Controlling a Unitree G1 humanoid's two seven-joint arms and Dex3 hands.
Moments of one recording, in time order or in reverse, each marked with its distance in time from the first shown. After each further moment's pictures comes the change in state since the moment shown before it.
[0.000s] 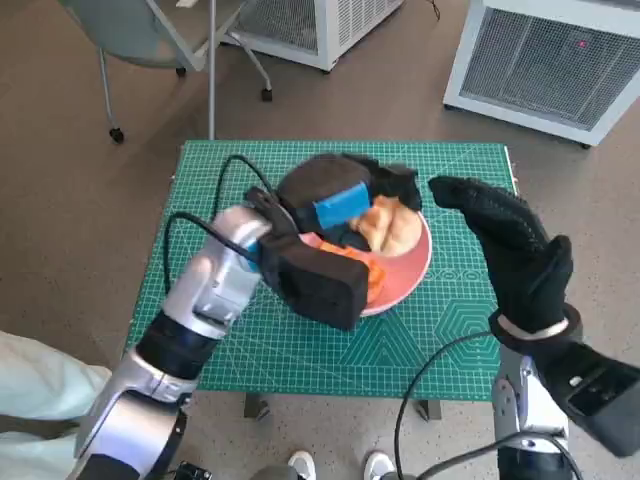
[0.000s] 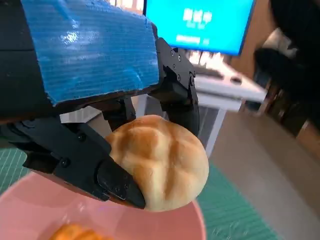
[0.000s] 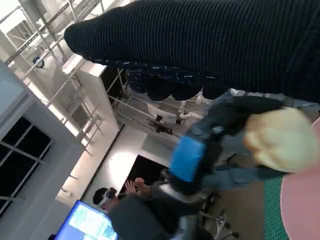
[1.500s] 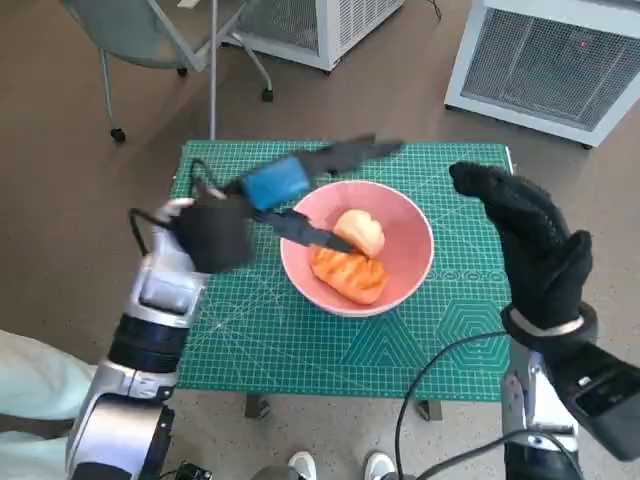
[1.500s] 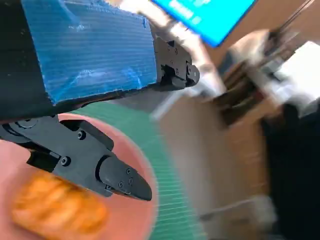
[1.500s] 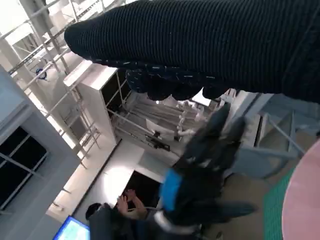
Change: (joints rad) left arm 0.081 0.029 0.364 -0.020 -0.644 -0.054 -0.363; right arm -0.051 -0.015 -0.039 0.012 -0.044 -0.030 -0.059
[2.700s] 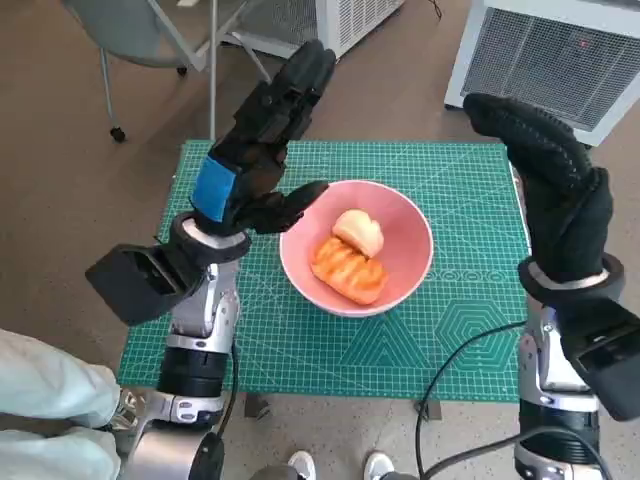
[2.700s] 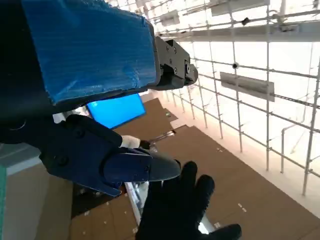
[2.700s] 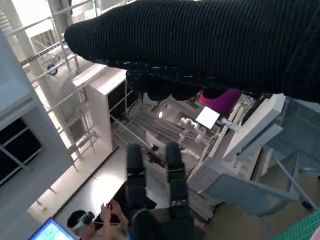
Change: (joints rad) left arm 0.106 -0.248 0.151 0.001 -0.182 -0.332 0.211; right arm -0.167 -0.061 -0.006 0.039 -0.095 0.043 -0.092
